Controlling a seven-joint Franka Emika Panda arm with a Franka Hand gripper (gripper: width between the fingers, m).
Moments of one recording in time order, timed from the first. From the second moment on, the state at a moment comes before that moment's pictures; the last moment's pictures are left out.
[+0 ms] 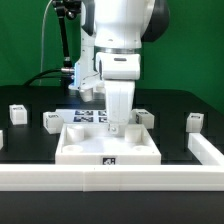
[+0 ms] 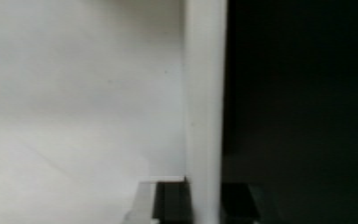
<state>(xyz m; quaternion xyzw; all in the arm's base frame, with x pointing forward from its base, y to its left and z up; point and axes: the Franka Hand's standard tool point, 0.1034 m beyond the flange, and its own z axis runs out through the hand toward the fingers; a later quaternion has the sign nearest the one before) 0.456 0.010 0.013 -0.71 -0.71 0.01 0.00</state>
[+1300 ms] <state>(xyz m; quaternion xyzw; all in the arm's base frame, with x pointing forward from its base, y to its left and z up) 0.481 0.087 0.013 -0.73 -0.69 -0.01 0.00</state>
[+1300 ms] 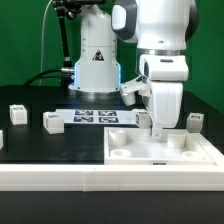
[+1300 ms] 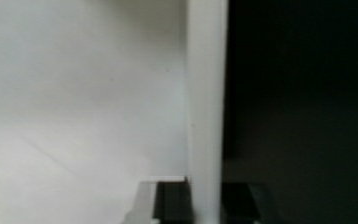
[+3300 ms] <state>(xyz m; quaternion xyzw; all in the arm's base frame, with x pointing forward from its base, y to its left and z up) 0.469 0.105 0.061 -0.85 -0.53 -0.03 -0.02</state>
